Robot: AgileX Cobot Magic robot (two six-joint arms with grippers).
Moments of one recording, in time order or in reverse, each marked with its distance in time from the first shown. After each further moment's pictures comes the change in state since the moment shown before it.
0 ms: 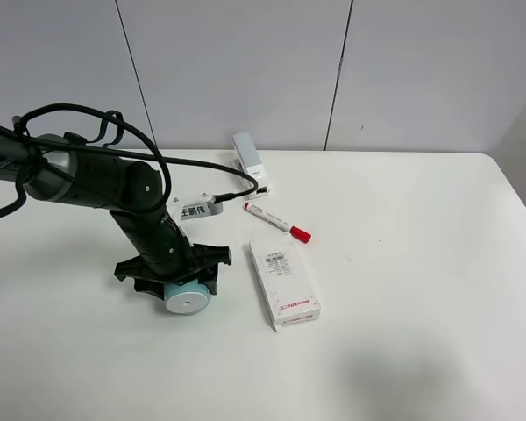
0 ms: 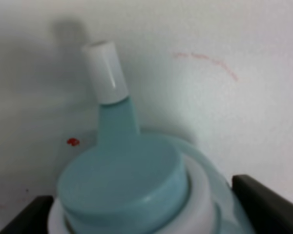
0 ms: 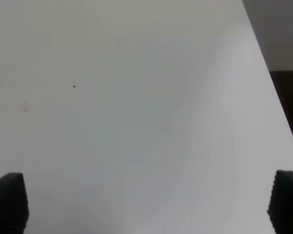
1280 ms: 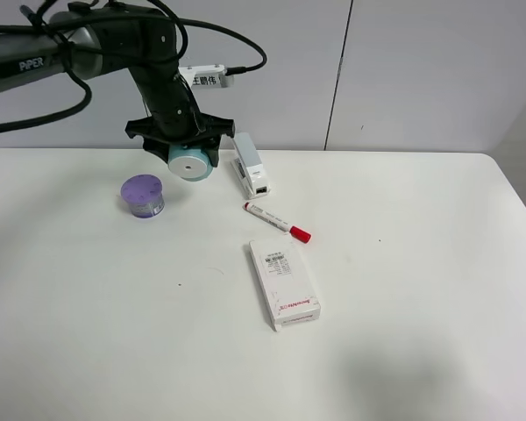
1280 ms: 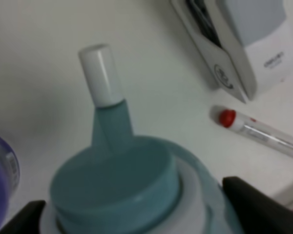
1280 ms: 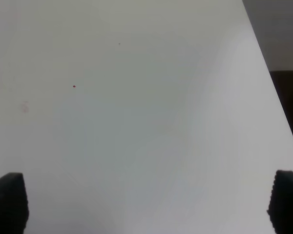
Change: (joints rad) left arm 0.156 0.277 -0.940 0.267 0.495 0.088; right arm 0.000 0.000 0.000 0.000 0.000 0.000
